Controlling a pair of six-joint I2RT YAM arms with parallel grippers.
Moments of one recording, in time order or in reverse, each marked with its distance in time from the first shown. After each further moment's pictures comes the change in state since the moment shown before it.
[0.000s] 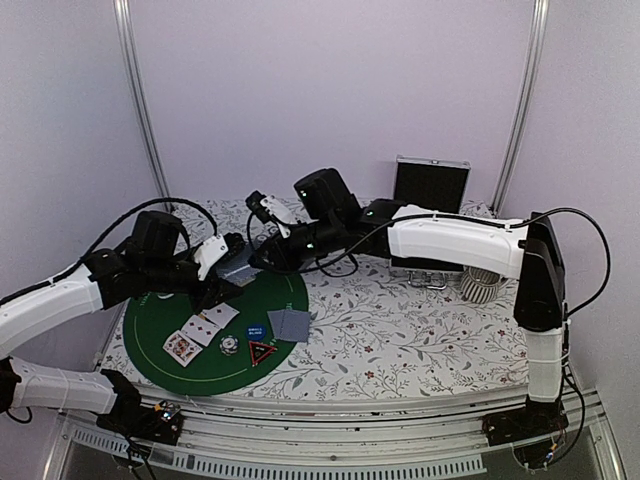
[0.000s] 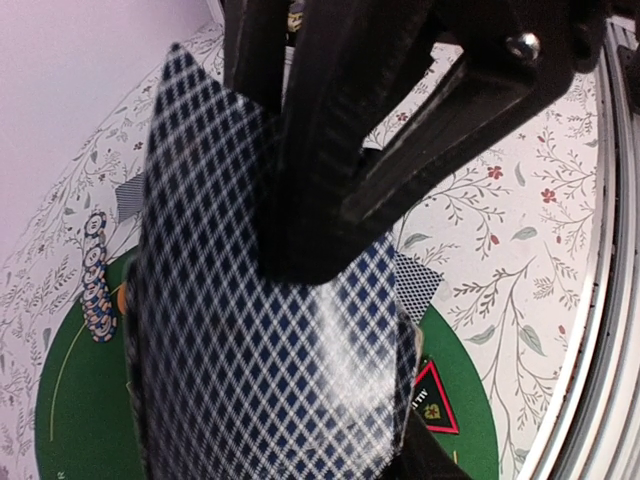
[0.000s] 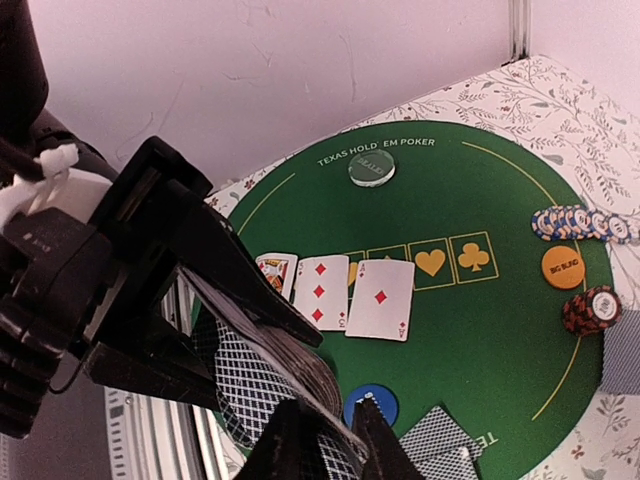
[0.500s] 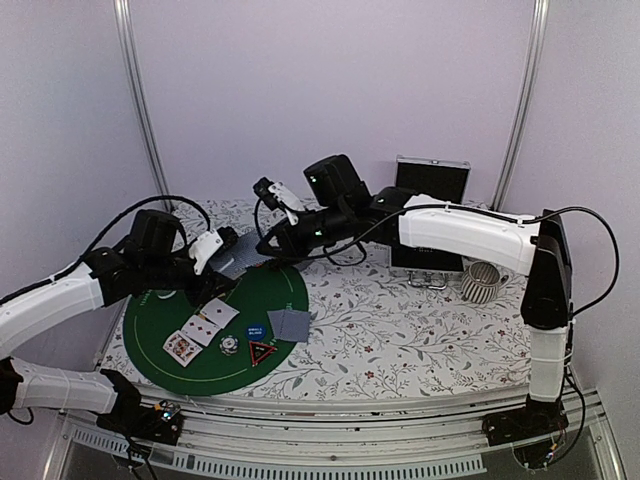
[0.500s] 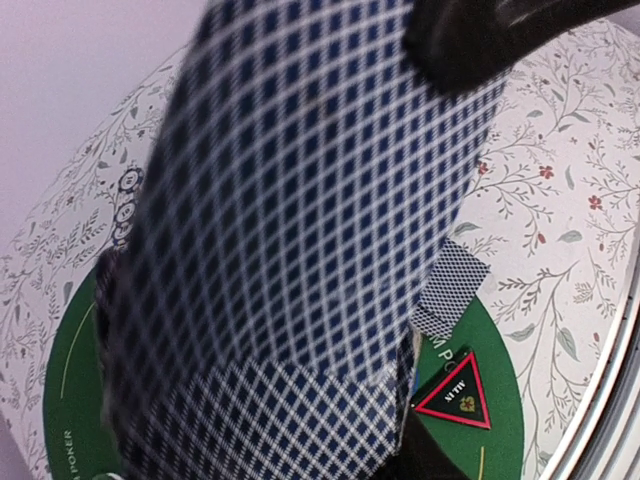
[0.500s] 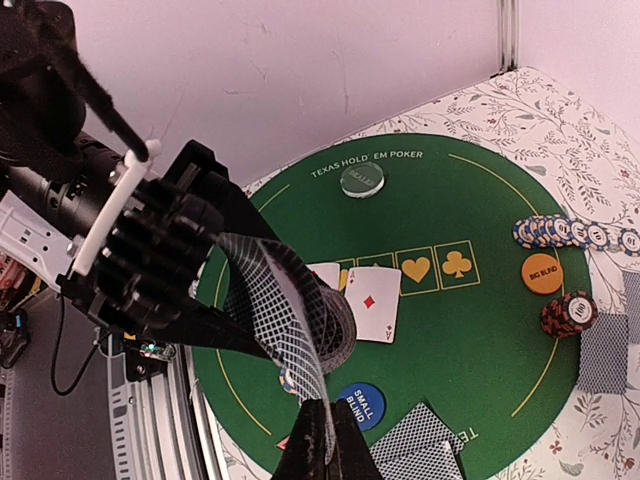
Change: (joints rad) left arm 0.043 0.012 -0.001 -0.003 -0.081 -0.043; right arm -0.021 -0.036 0.021 -0.051 0.003 -0.021
